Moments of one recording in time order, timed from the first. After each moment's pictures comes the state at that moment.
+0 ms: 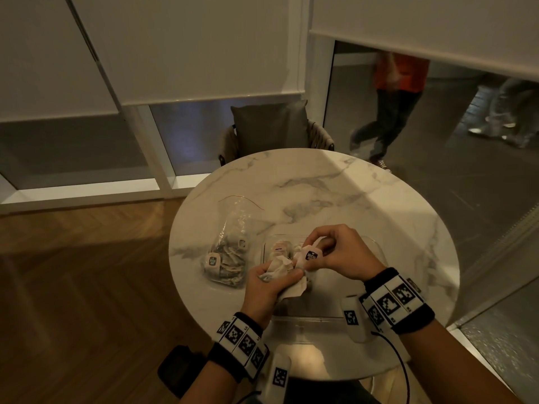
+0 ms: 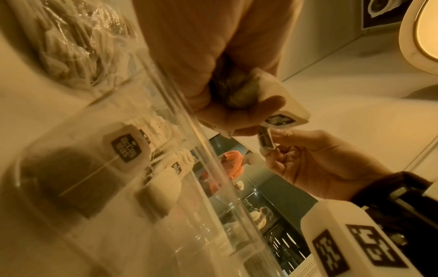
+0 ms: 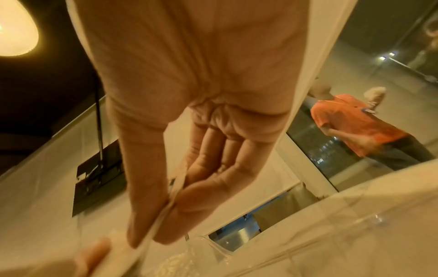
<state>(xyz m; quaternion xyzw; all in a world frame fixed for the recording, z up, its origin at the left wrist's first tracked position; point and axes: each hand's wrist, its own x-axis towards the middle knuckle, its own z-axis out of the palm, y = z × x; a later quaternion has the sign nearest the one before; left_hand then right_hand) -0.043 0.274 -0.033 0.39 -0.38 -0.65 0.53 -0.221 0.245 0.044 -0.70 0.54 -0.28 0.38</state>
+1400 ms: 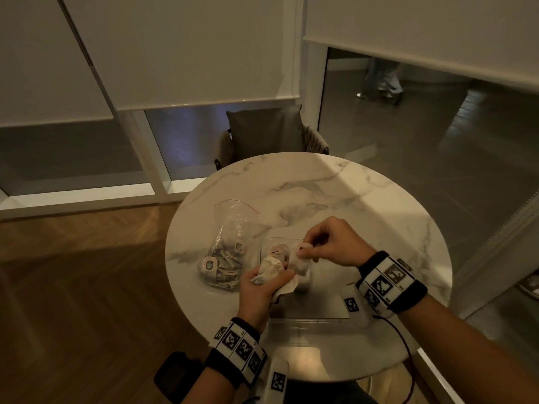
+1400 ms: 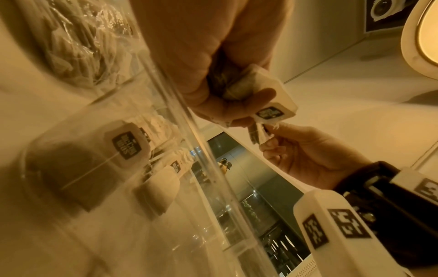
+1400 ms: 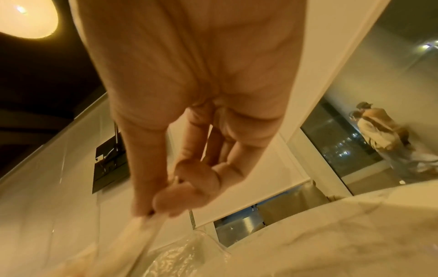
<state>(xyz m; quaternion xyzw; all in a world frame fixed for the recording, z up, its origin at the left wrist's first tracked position) -0.043 0.277 -0.029 0.44 -0.33 -0.62 0.56 -0.225 0.223 0.051 -0.72 0.53 -0.26 0.37</state>
